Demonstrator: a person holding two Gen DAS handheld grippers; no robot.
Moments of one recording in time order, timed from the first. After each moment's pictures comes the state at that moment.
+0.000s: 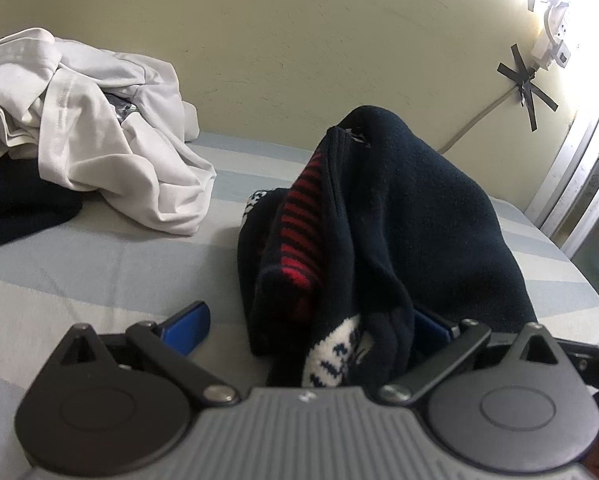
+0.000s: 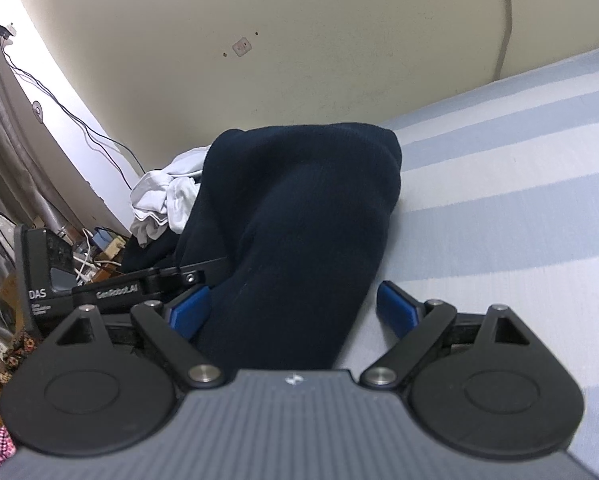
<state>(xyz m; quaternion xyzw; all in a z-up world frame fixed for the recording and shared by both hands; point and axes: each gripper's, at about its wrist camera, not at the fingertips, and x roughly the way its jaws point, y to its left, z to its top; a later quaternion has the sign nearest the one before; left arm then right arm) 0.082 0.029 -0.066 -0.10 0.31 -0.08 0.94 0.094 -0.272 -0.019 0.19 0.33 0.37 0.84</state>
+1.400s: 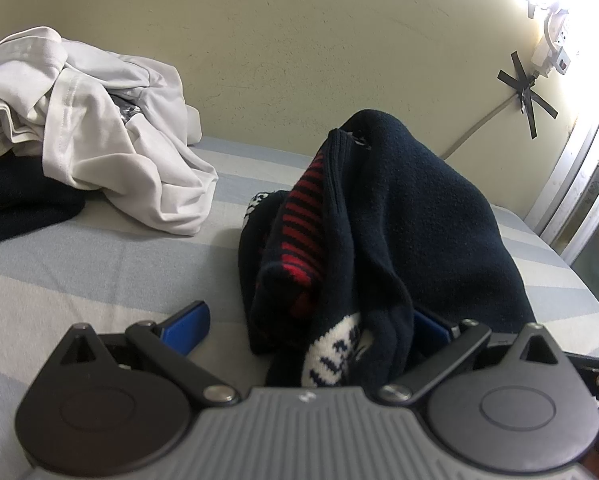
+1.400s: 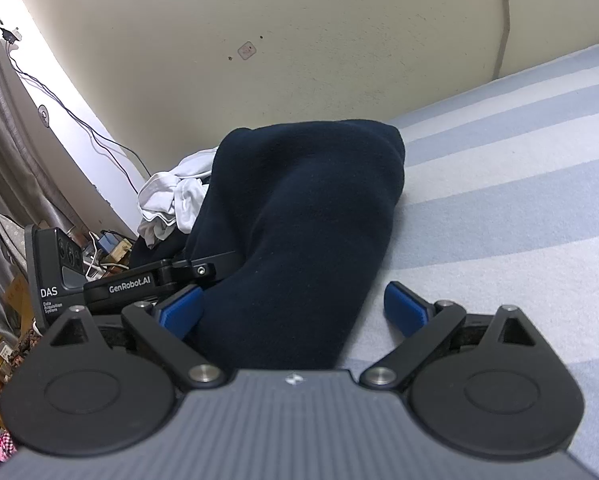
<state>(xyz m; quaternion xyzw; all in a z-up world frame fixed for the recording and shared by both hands) 0.078 0.029 -0.066 -0.11 0.30 -0.08 0.94 0.091 -0.273 -0.021 0.19 0.33 0.38 0.84</state>
